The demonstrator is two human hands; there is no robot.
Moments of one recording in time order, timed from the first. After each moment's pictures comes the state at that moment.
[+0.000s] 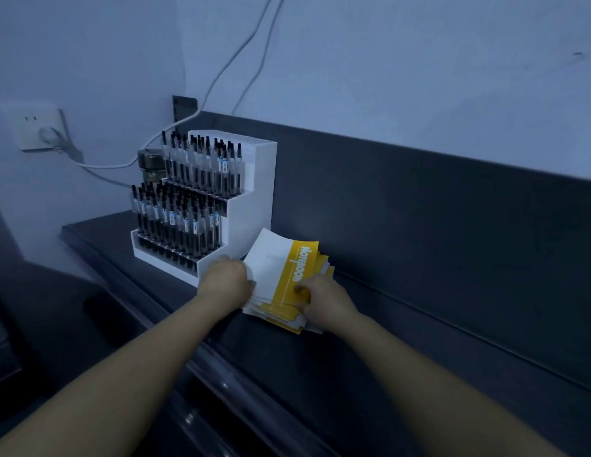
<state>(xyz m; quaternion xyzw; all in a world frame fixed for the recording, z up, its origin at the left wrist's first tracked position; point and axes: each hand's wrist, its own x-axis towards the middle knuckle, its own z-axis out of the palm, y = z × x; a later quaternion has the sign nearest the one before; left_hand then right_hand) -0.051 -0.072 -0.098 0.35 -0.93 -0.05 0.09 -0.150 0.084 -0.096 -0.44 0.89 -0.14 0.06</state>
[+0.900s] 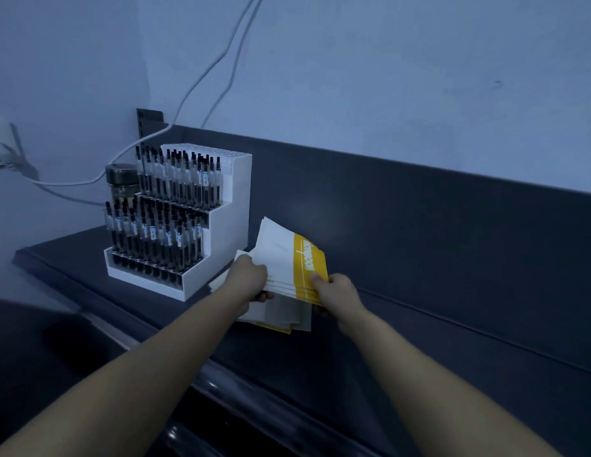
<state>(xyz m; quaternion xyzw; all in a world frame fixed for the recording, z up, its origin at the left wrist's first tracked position) -0.059 -0.026 -0.061 0.29 -0.70 -0.62 0.17 -0.139 0.109 -0.081 -0.13 0.83 -0.53 0.12</state>
